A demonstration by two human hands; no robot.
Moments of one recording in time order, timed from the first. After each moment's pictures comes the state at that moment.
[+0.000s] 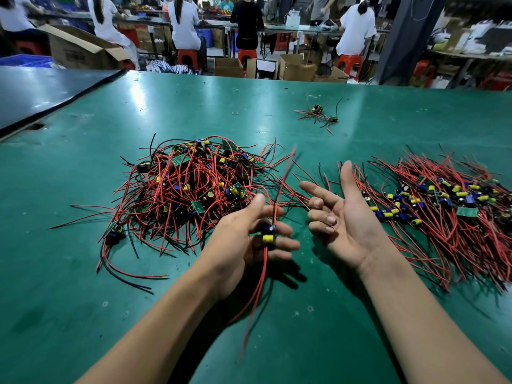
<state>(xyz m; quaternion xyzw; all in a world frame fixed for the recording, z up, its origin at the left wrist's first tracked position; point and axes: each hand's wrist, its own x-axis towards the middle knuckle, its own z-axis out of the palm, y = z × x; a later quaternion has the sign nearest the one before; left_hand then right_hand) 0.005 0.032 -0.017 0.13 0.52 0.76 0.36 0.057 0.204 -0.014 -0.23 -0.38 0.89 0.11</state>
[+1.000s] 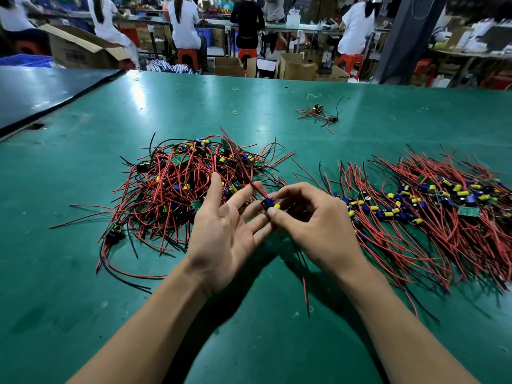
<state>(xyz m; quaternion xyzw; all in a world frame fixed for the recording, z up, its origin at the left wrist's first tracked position) -0.011 0.026 -0.017 0.09 0.34 0.85 0.38 0.061 0.165 -0.023 -0.09 -0.83 0.45 0.31</state>
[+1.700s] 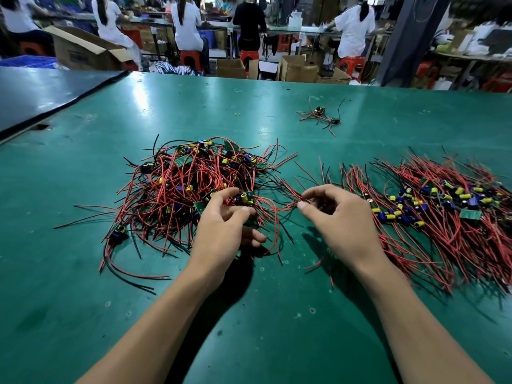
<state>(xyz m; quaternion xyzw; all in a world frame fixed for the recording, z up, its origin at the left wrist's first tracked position) -0.016 0.022 -0.028 0.11 0.64 0.75 0.17 0.061 0.198 -0.028 -0.18 -0.84 0.40 0.31</state>
